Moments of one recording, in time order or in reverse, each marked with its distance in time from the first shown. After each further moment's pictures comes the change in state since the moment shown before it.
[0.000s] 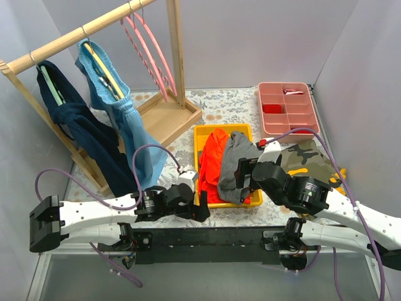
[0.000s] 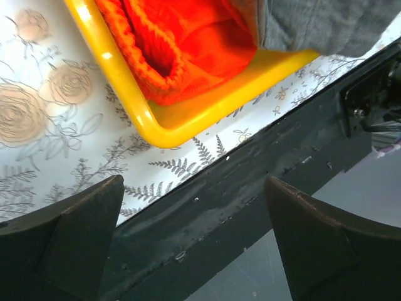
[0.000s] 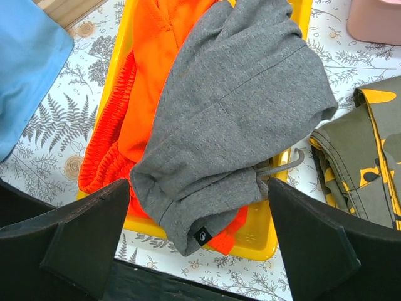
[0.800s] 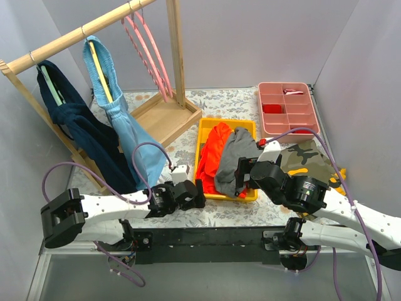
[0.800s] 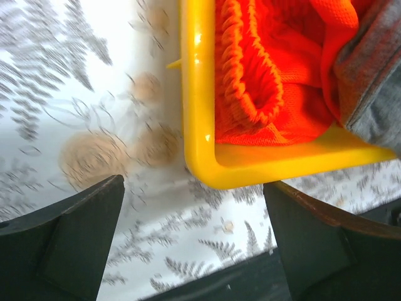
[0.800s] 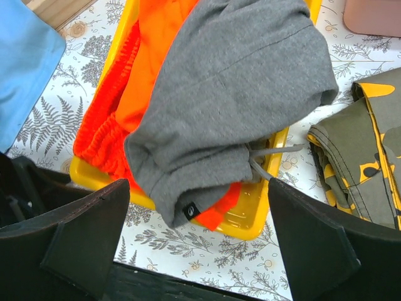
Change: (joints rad) left arm 0.046 0.187 -0.048 0.131 -0.244 -0.169; right arm -0.013 0.015 -0.003 -0.005 0.003 0.025
